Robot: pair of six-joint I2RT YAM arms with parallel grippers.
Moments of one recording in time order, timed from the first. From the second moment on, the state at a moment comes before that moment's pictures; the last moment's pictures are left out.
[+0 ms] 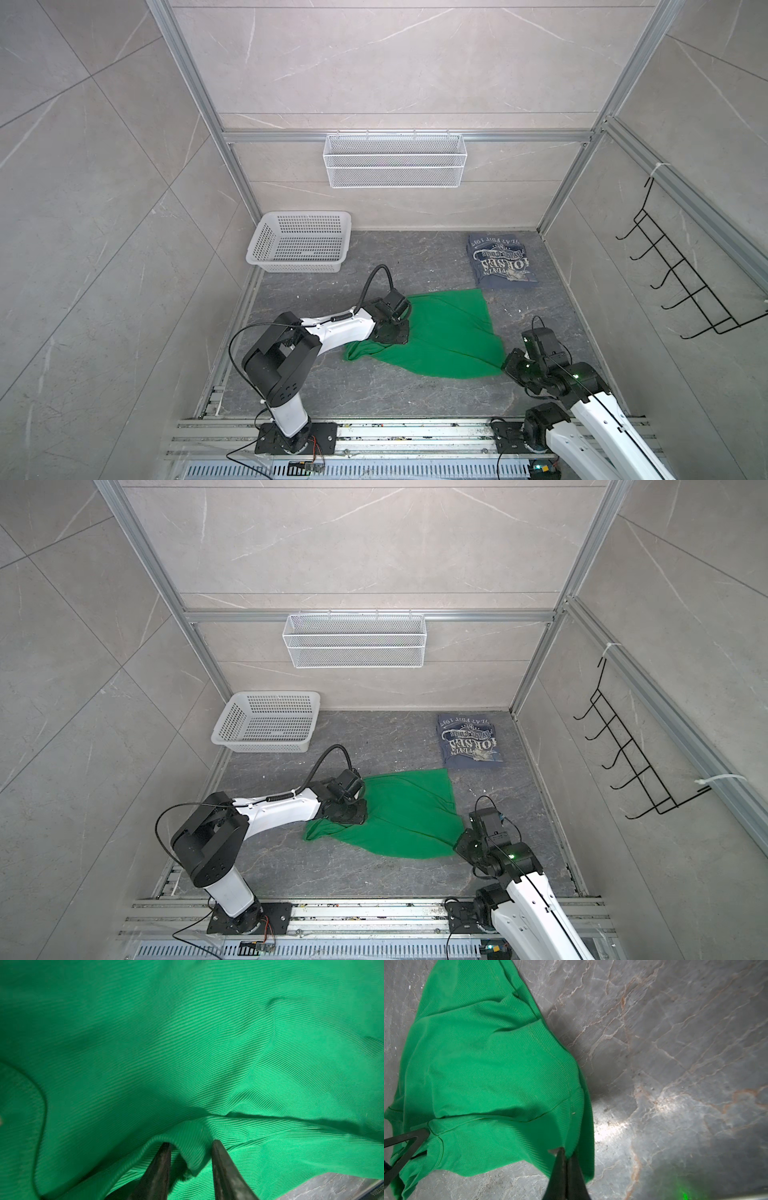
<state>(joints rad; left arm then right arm) -0.80 1.71 1.01 -0.44 0.08 -0.64 0.26 0.62 0.50 -0.98 -0.02 0.88</state>
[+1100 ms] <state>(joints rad) -0.81 0.91 0.94 -0.58 -0.12 -0.53 0.26 0.65 0.80 -0.89 -0.06 0.65</state>
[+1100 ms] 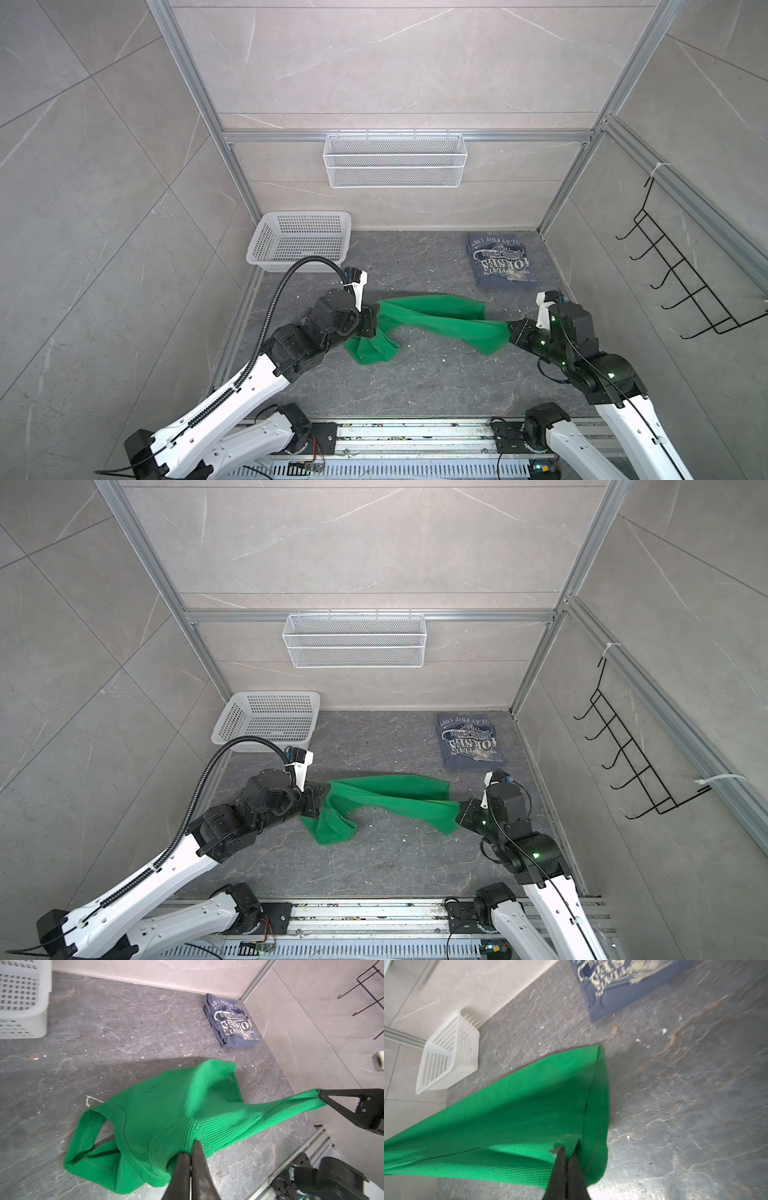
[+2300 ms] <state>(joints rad) -0.81 0.93 0.55 -0.57 -0.12 -0.69 0.42 0.88 0.31 -0.49 -0.32 0.93</state>
